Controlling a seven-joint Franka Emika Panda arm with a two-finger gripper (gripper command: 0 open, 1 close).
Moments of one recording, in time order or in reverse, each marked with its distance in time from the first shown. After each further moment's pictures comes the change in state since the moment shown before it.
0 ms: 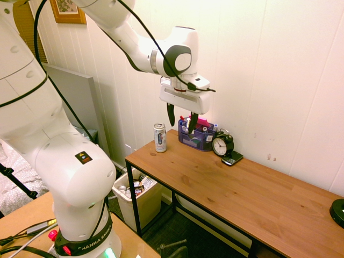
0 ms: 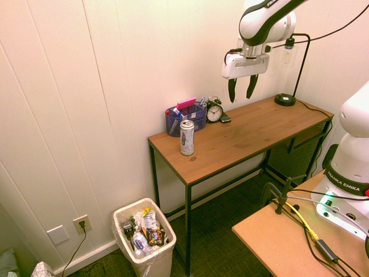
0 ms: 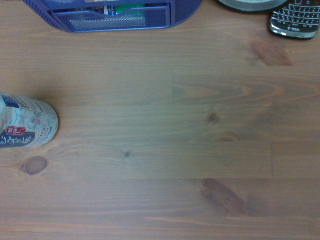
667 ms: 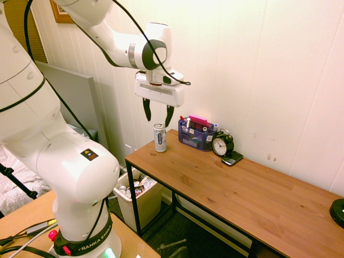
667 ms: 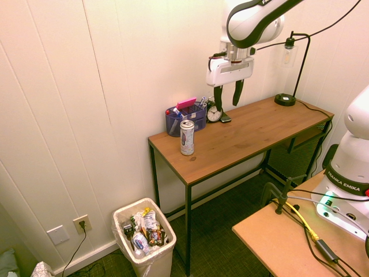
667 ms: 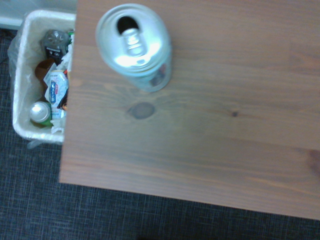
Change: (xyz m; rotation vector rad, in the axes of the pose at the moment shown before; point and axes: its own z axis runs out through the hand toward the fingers) arm -0.129 -0.064 -0.002 -0.045 -0.018 -0.161
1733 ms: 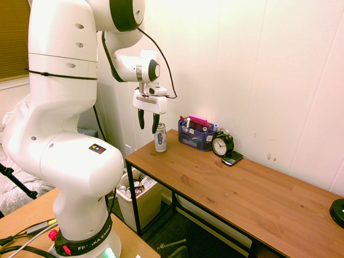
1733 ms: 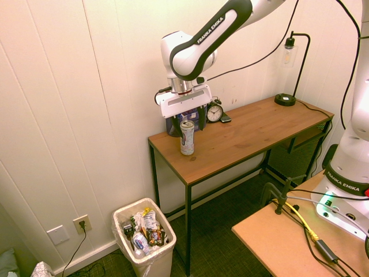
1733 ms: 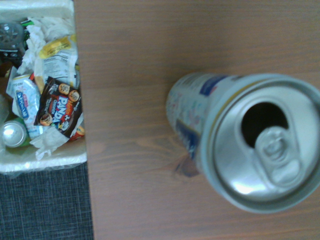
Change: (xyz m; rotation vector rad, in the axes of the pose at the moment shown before) arm 0.031 -0.139 0.099 -0.198 -0.039 0.249
